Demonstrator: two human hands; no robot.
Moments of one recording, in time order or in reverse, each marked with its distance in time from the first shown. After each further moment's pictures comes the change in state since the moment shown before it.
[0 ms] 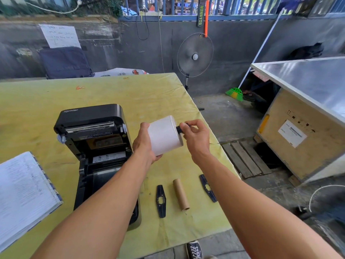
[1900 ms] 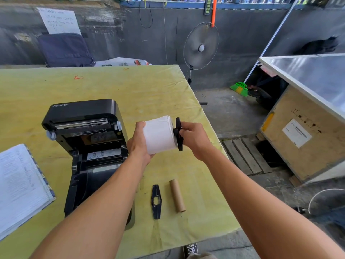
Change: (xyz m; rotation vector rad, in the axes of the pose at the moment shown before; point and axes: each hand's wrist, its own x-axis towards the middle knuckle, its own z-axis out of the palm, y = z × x) left_hand 0.026 -0.009 -0.002 -0.094 0.072 0.056; right_hand 0.021 -0.013 -0.007 -0.413 -0.357 0.134
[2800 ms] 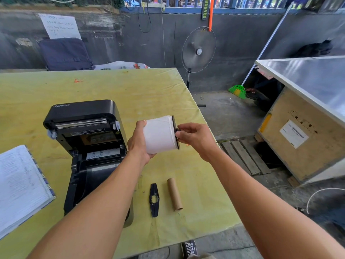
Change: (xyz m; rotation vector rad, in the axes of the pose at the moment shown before) left_hand -0.007 -0.003 0.000 0.046 -0.129 0.024; right_hand -0.013 0.009 -0.025 0.220 -0.021 -0.076
